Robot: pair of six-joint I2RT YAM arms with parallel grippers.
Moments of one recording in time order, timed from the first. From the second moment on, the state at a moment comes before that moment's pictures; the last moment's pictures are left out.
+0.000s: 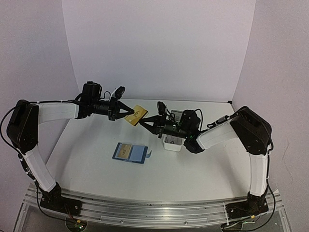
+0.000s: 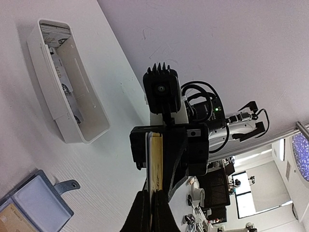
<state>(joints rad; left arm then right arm) -0.40 1.72 1.17 0.12 1.12 -0.68 0.79 2.07 1.11 1.14 -0.61 1.36</state>
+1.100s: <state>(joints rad) -0.30 1.71 1.16 0.18 1.12 -0.70 0.72 1.89 1.06 0.84 -0.65 1.12</state>
